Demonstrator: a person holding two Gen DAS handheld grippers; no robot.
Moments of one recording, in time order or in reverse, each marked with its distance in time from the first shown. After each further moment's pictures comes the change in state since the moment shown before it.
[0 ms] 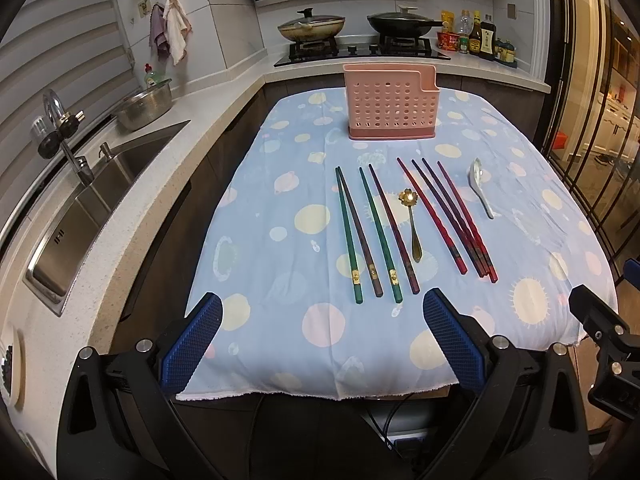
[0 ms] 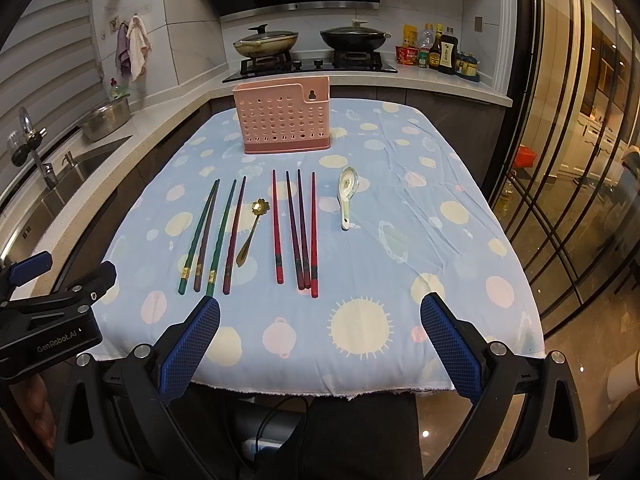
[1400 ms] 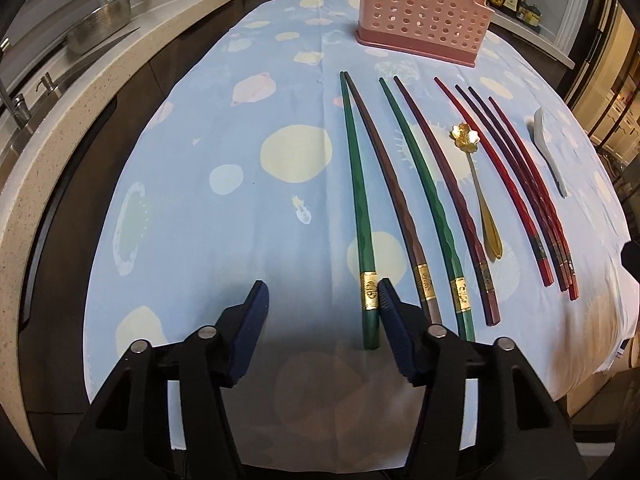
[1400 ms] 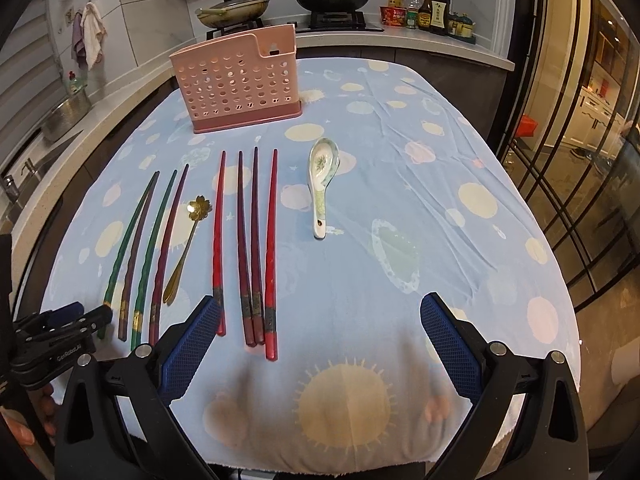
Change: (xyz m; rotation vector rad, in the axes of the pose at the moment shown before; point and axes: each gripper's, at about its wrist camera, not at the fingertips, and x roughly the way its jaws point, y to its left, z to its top) left arm 0.163 0.017 0.002 -0.067 0.255 -0.125; right arm 0.123 -0.028 0.035 0.068 0.106 -0.032
